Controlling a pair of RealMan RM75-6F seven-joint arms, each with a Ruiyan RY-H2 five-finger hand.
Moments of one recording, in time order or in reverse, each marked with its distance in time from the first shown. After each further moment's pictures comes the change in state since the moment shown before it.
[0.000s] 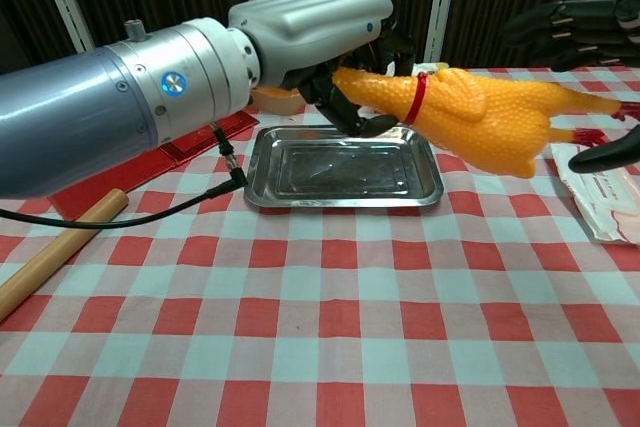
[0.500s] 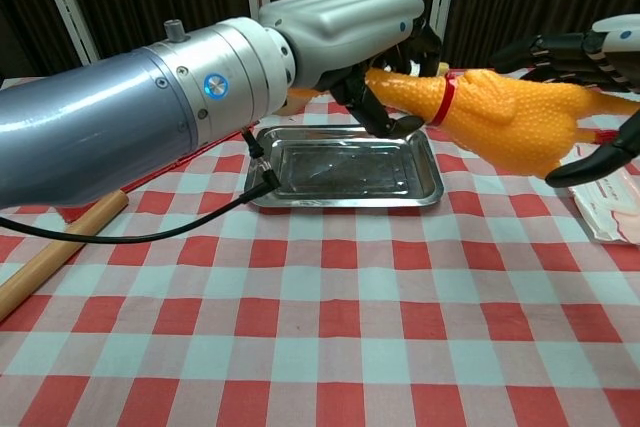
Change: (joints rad) left arm -0.047 -0.058 -0.014 -0.017 -0.095 0.055 0.117; right arm 0.049 -0.062 0.014 0.062 0.123 -0.056 -0.059
